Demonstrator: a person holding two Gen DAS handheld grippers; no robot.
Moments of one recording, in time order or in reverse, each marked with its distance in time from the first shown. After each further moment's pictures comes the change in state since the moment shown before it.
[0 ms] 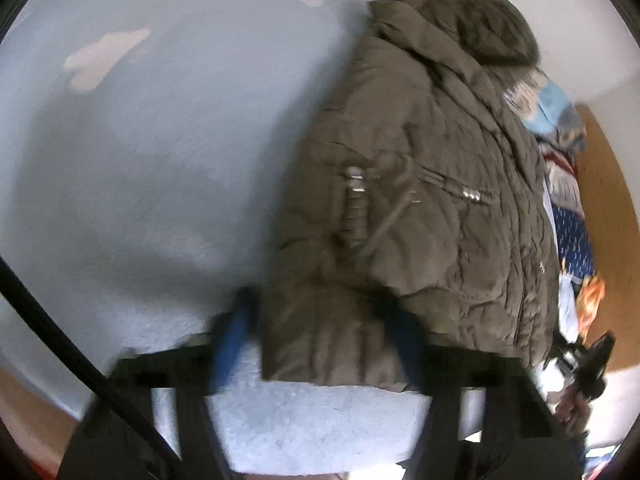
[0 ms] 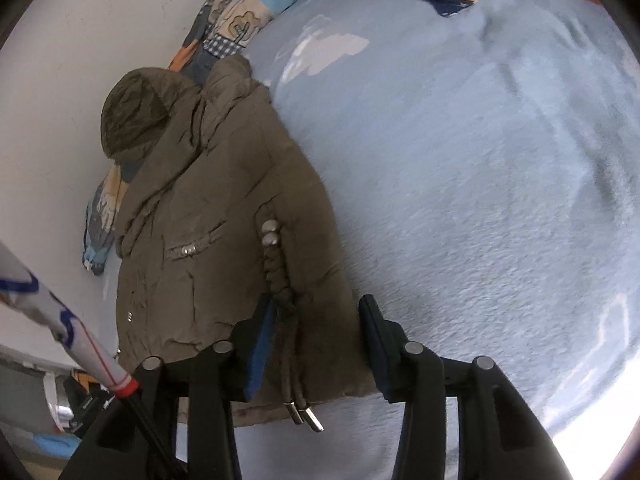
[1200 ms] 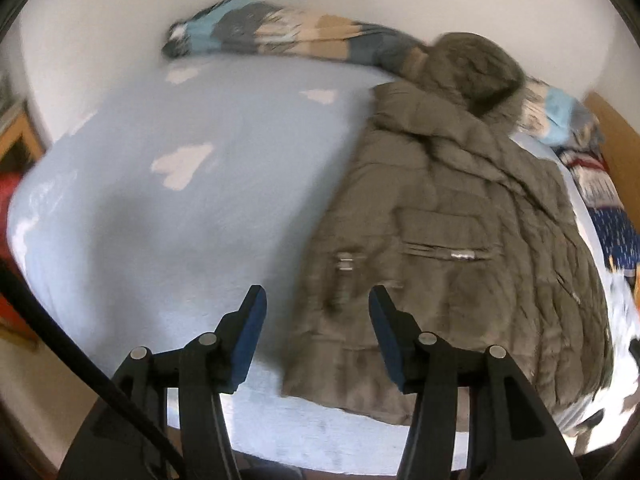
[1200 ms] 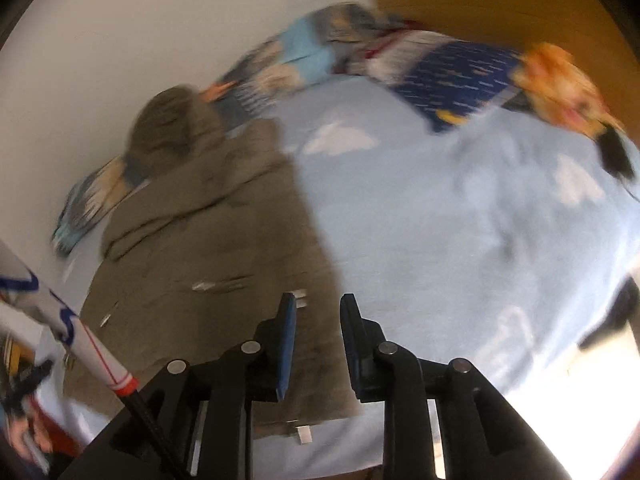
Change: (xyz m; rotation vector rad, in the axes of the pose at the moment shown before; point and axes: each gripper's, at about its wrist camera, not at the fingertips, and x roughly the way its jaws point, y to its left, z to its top) left arm -0.066 -0.058 -0.005 0.148 -0.322 0.272; right arm -0.078 0.070 -0.057 -0.264 -0.263 -0.166
